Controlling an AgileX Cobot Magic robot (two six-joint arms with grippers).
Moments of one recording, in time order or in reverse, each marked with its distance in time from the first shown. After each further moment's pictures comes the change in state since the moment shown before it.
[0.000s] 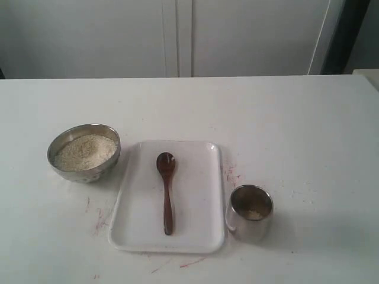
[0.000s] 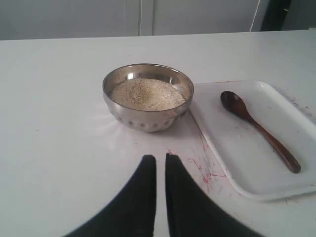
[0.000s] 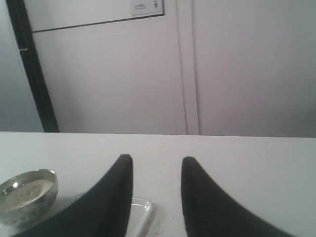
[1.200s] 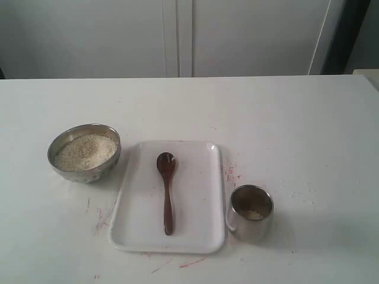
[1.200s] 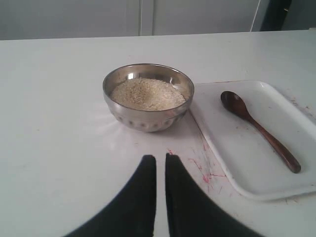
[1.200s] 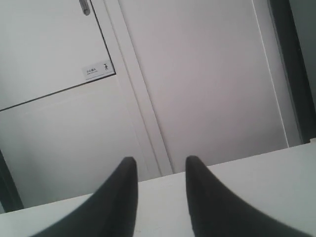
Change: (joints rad) left arm 0.000 0.000 0.000 0.000 0.000 0.000; right arm -0.289 -0.208 0.258 0.597 -0.267 -0.493
